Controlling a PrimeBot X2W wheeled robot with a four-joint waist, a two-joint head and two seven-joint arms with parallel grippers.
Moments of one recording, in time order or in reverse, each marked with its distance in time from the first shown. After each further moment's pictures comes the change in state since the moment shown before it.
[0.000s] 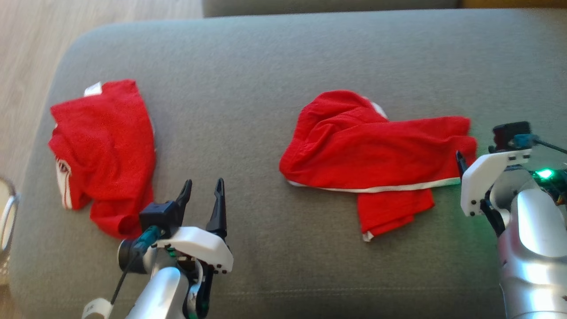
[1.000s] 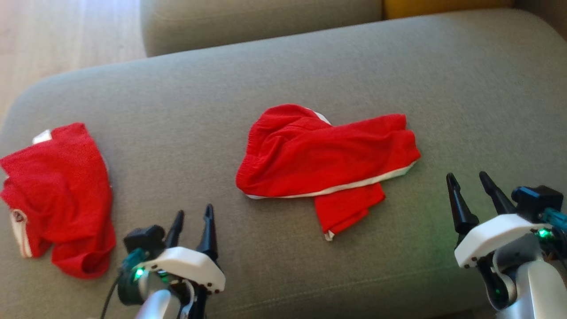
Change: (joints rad) left arm 0.085 0.001 0.056 -0.001 -0.133 -0.012 0.000; right arm 0.433 0.029 0.142 -0.502 0.450 0.000 -0.173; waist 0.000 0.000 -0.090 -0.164
